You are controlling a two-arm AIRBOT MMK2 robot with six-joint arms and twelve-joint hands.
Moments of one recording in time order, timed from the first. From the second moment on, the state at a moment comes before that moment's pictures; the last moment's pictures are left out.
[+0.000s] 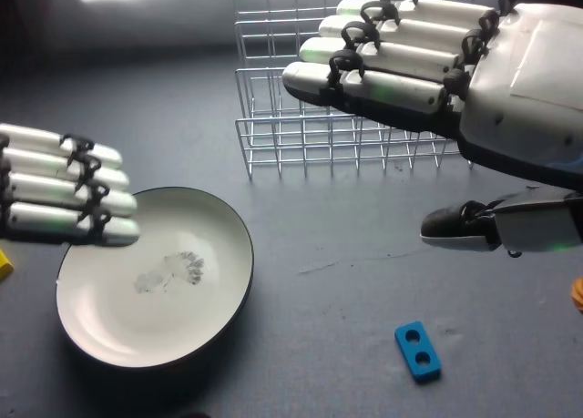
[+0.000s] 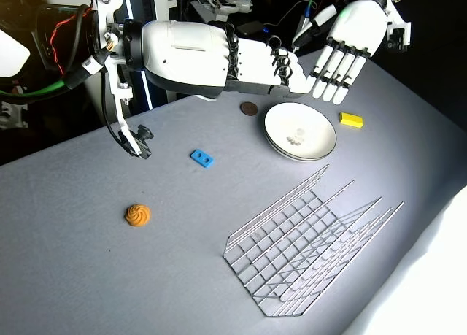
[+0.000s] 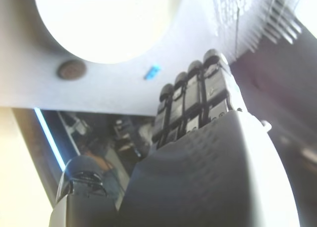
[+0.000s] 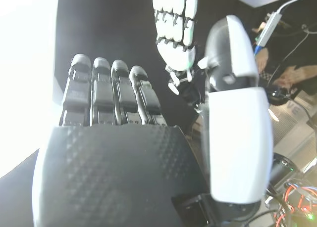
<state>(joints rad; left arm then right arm) 0.57 -0.60 1.16 1.65 -0.97 -0.22 -0.56 -0.75 0.70 -0.31 0.57 -0.86</state>
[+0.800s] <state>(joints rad) 0.91 -0.66 1.18 1.42 -0.94 0.02 -0.57 -0.75 0.70 -0.31 0.56 -0.86</state>
